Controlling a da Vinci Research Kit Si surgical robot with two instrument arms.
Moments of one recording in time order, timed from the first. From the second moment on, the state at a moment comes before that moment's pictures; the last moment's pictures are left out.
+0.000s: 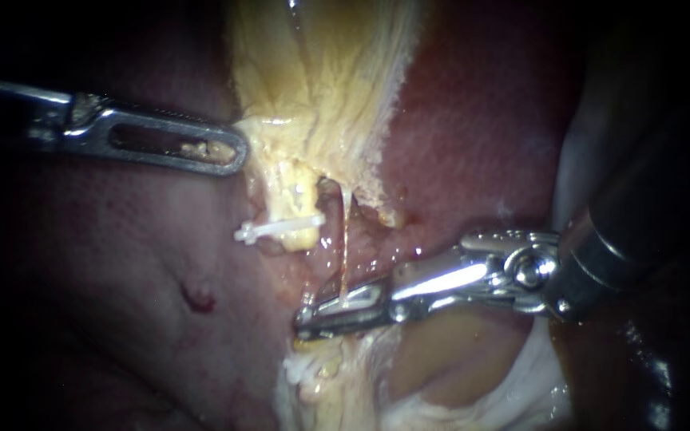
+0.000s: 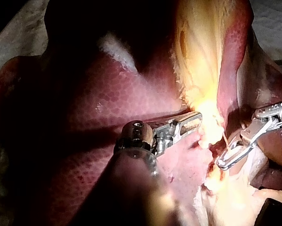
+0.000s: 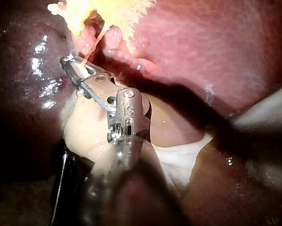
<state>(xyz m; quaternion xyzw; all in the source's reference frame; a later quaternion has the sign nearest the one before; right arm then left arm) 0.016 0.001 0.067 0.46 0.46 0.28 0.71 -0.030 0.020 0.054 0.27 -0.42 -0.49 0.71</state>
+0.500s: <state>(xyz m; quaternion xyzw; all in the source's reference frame) 0.018 0.001 0.068 0.43 0.50 0.25 0.71 -0.030 0.020 0.054 0.27 -0.42 -0.49 0.71</state>
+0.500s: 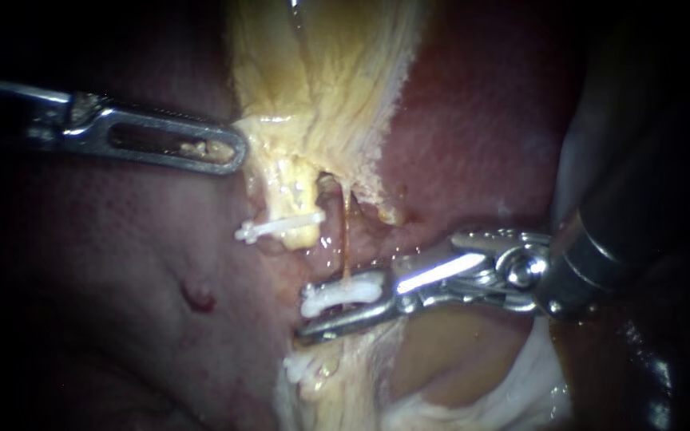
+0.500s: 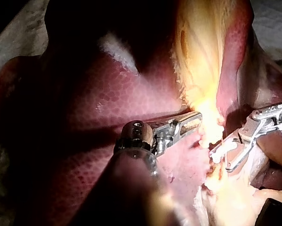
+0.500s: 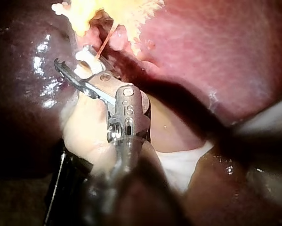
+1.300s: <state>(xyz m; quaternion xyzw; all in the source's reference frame) 0.008 0.003 0.068 0.26 0.57 0.14 0.77 -0.030 0.020 0.054 0.27 -0.42 -0.49 0.71</state>
